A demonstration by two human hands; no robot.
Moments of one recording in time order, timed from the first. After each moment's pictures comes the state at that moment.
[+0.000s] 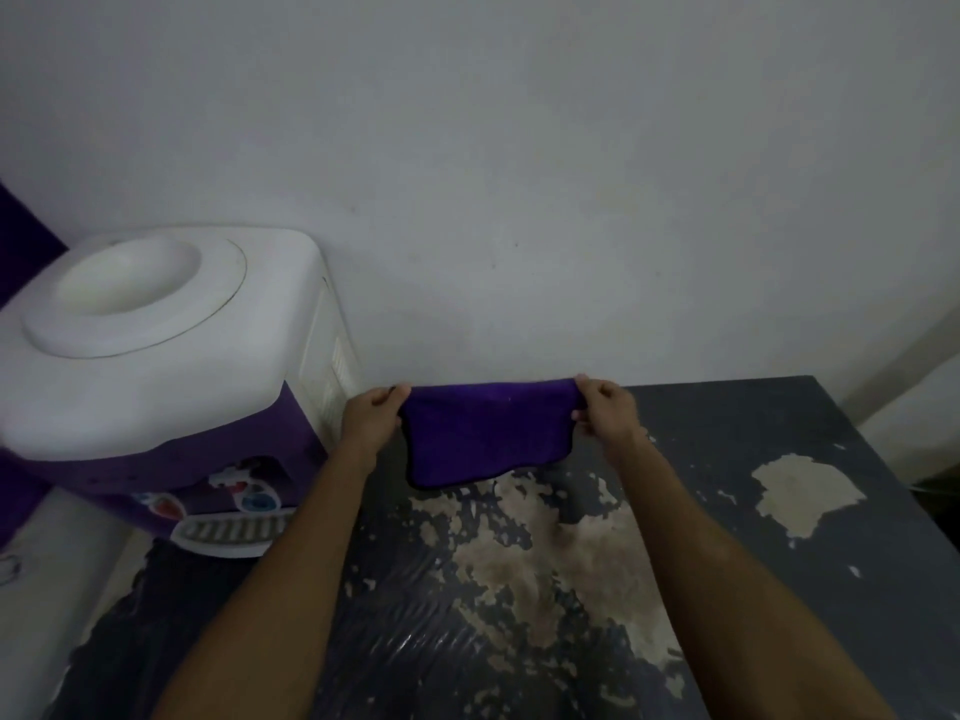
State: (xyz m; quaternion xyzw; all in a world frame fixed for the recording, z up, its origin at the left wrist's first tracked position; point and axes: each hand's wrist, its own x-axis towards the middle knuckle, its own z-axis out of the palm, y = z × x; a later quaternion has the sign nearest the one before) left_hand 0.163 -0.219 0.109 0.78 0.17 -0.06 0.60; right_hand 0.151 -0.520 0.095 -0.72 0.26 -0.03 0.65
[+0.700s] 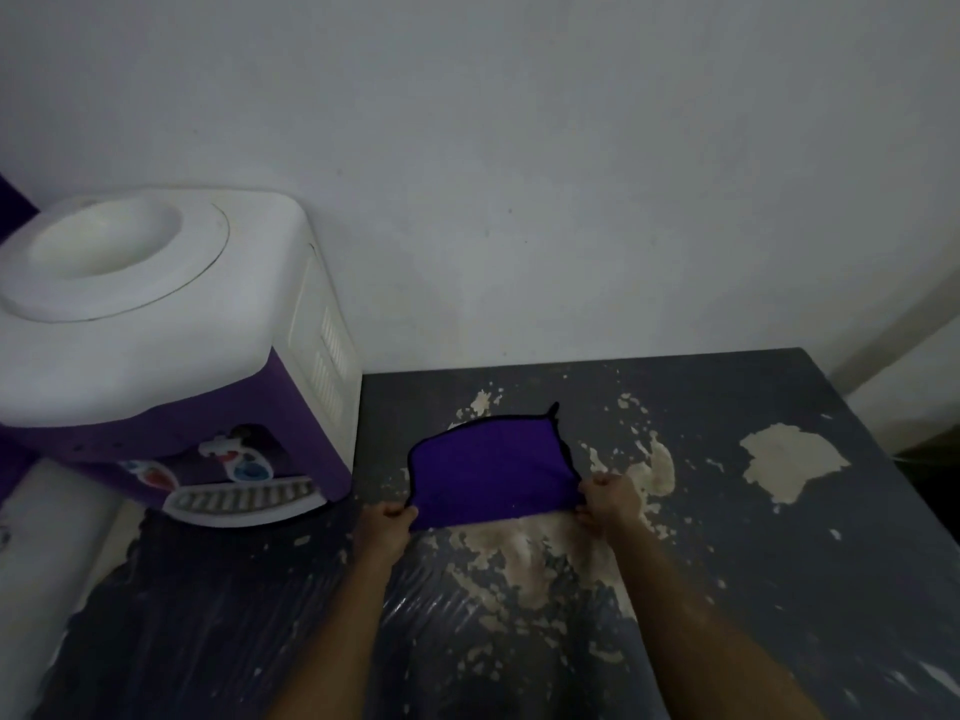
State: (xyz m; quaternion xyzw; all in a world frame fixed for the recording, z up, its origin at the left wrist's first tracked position) left_hand 0.045 -0.226 -0.019 0.76 0.31 -0.20 0.52; right_hand 0.053 -0.527 -0.016 -0.74 0.41 0.10 0.53
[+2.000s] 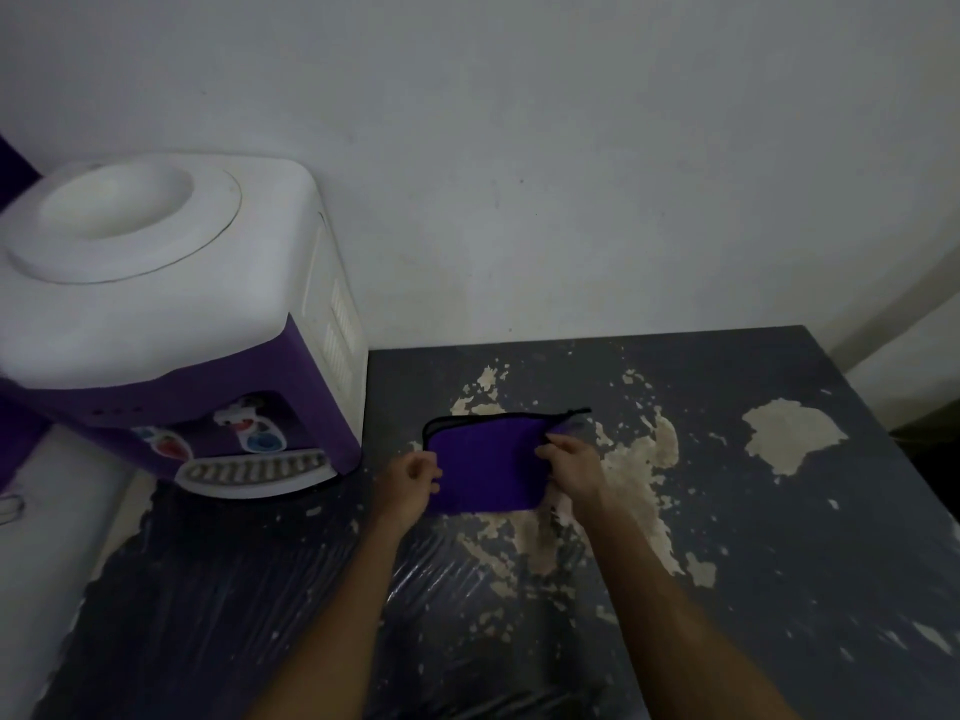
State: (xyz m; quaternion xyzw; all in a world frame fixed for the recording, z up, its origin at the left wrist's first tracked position) left_hand 0.045 -0.232 0.000 0.80 0.16 -0.15 0.56; right_hand 0.044 -0.464 0.018 -0.69 0.33 0.10 0.63
